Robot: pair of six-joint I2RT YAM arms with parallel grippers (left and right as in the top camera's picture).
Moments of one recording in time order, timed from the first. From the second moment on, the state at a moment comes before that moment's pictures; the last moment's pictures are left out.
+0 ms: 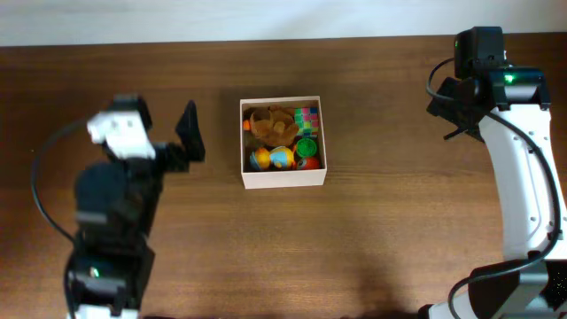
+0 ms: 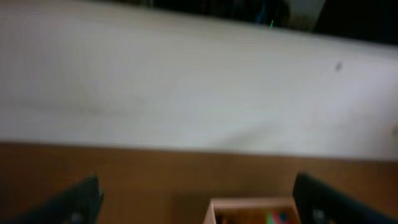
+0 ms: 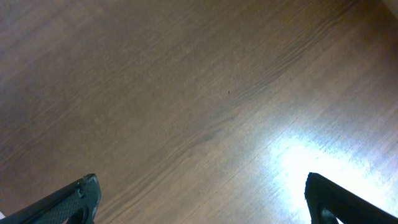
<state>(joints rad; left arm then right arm) -0.14 0.84 0.87 -0.10 -0.03 -0.17 -0.03 1.69 1.75 -1.26 0.40 0.60</state>
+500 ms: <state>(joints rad) -0.10 0.45 0.37 0.15 -0.04 -0.17 -0.03 1.69 1.75 -1.26 0.40 0.60</state>
